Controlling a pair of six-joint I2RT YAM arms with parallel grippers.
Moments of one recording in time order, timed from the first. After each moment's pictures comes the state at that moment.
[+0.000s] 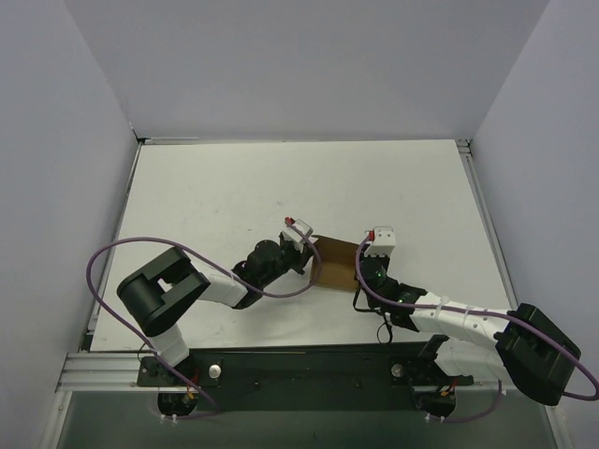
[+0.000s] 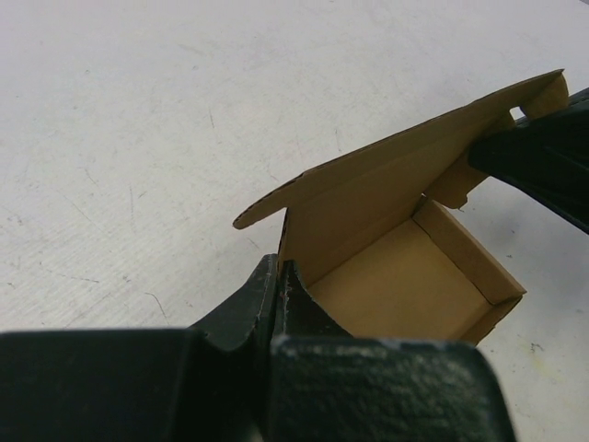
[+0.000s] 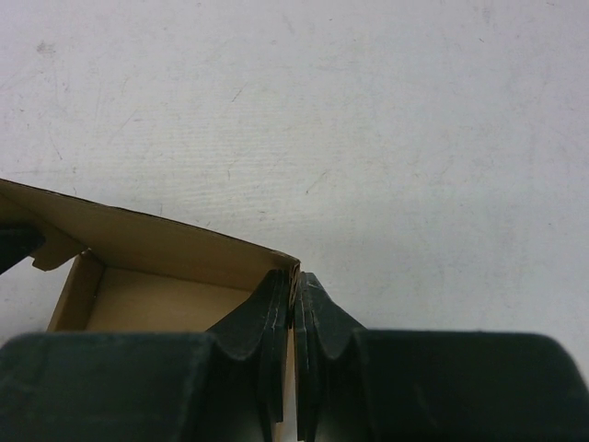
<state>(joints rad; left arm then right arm) -0.86 1.71 0.57 0.97 -0.03 -0.15 0.86 1.13 0.32 0.30 0.76 0.42</state>
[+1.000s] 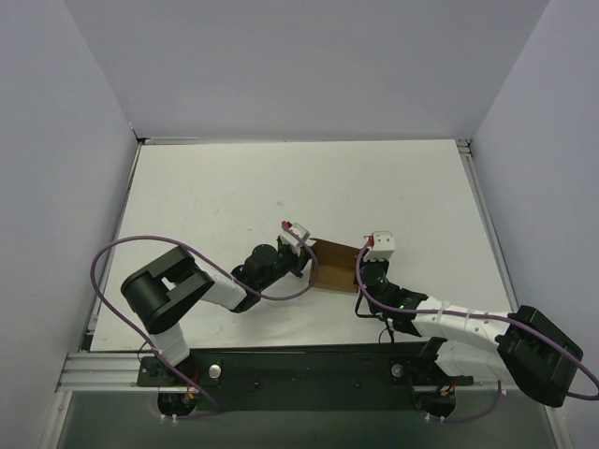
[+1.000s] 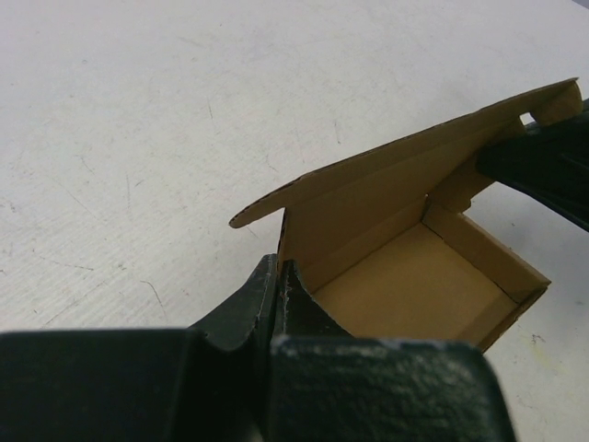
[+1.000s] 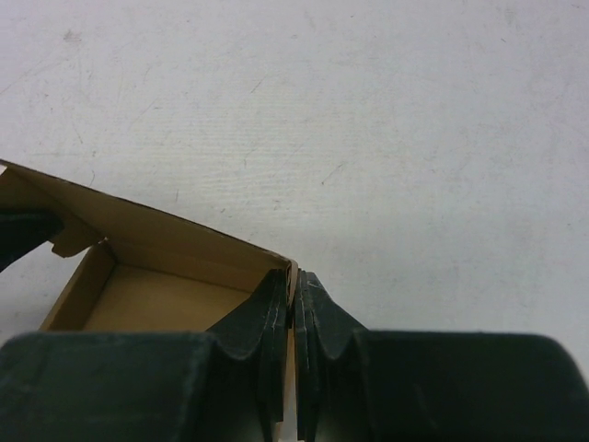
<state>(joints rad) -0.86 1.74 0.53 1.06 -0.02 -0.16 0.87 1.12 0.28 0.37 0.73 0.40</state>
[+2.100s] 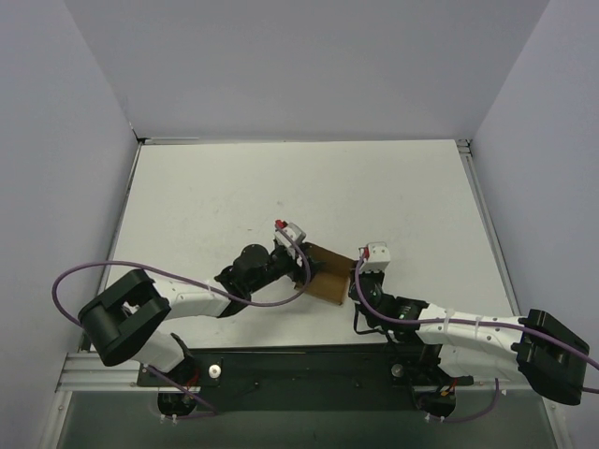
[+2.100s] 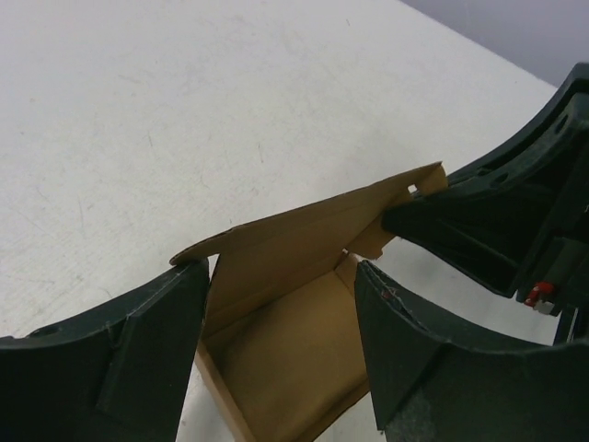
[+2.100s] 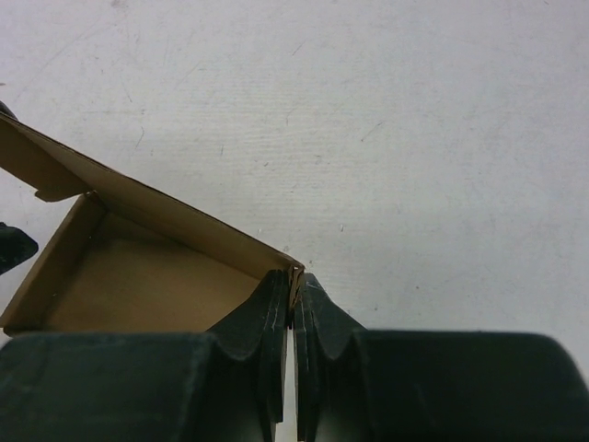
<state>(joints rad) -0.89 1.46 0.50 0.87 0.06 -0.20 1.05 1.04 0.29 0.18 0.85 0.53</state>
